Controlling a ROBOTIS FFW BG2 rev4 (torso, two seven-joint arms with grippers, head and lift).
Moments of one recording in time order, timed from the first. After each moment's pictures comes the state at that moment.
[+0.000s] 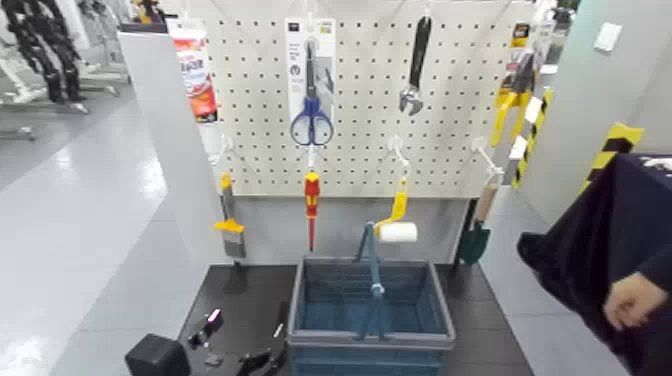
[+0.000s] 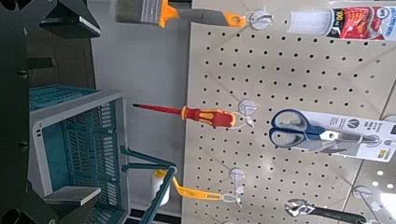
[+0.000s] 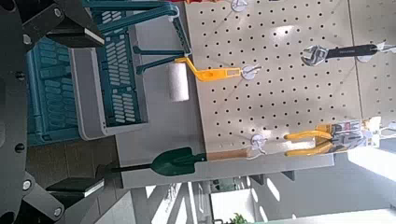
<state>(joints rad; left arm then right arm) 0.36 0.14 -0.14 -1.93 0.20 0.02 -0.14 0.53 0.00 0.15 -1.71 -0.06 -0.45 -0.14</state>
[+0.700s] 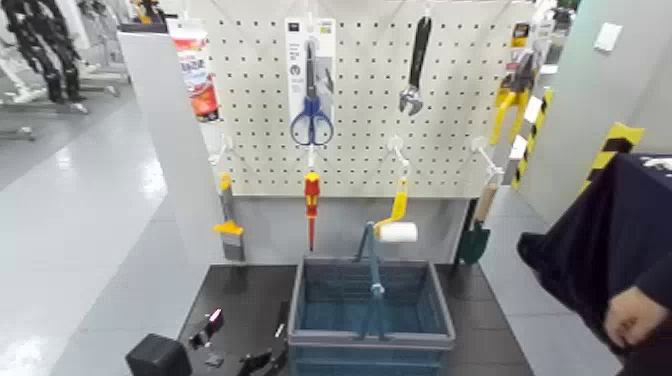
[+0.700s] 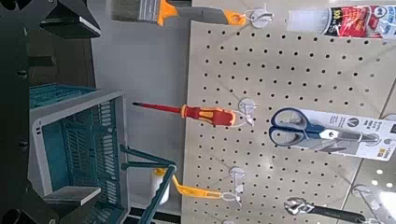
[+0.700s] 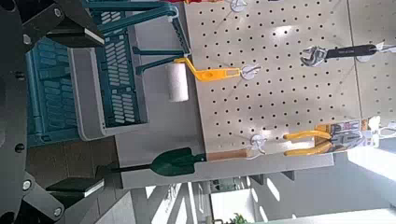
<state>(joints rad) 0.36 0.15 -0.14 -1.93 0.20 0.02 -0.14 0.53 0.00 0.16 -1.71 -0.07 -0.45 -0.14</state>
